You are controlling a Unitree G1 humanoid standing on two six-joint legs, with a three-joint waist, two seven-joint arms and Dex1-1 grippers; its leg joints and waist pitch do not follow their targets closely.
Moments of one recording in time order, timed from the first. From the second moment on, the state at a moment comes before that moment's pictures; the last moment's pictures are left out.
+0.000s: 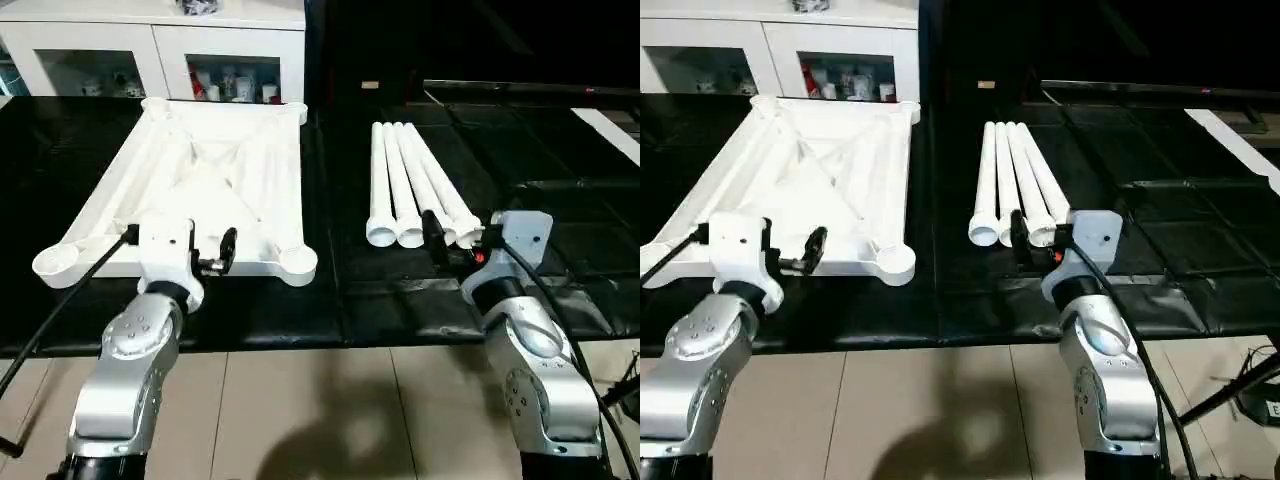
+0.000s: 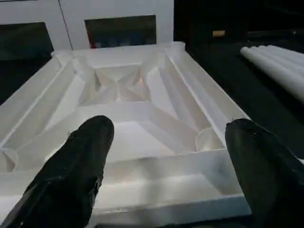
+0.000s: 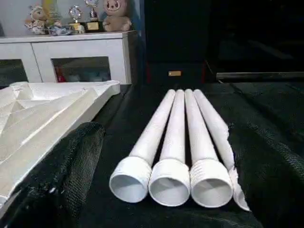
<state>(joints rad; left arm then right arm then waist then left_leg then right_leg) -0.15 0.23 0.06 -0.22 -0.12 0.44 -0.09 -0.16 -0.09 -0.08 -0.18 0.20 0.30 0.11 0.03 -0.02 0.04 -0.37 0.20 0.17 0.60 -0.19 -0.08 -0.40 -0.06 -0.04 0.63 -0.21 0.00</state>
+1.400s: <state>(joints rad) -0.15 0.23 0.07 -0.21 -0.11 0.45 -0.12 -0.16 -0.03 -0.10 -0.16 0.28 0.46 0.09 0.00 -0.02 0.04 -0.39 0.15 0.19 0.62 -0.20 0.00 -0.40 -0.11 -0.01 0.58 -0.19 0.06</state>
